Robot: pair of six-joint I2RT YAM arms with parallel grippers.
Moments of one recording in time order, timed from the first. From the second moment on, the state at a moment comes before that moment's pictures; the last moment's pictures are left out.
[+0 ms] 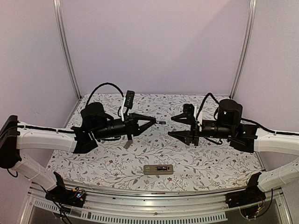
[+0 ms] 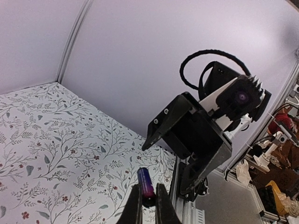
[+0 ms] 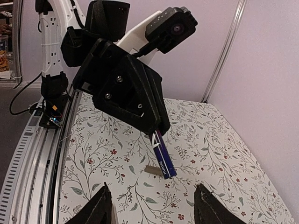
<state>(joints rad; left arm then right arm) -0.93 1.40 0.73 0.72 0.38 -0.50 0.88 1.16 0.73 0.28 -0.40 -0.31</state>
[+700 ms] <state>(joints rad) -0.93 1.40 0.73 0.74 0.41 -0.51 0.88 1.27 0.78 0.32 -0.45 -0.34</state>
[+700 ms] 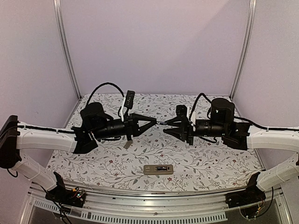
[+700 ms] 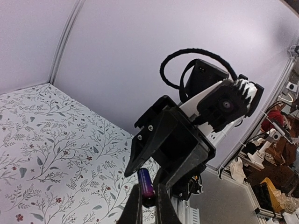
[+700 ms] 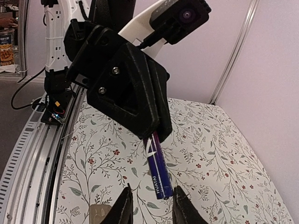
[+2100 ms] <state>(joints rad) -1.01 1.30 0.69 0.27 0.14 0.11 0.84 1.37 0.91 -0.14 -0.40 -0.33</state>
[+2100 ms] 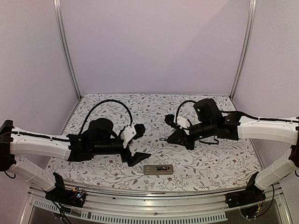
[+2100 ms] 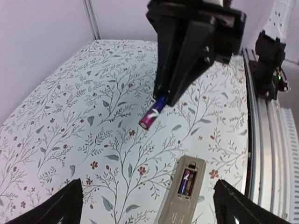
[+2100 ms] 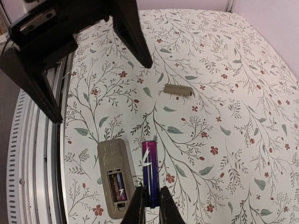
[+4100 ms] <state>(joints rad) -1.10 1.57 0.40 0.51 0.09 0.25 0.98 1.87 1.25 -0.72 -0.34 -0.22</state>
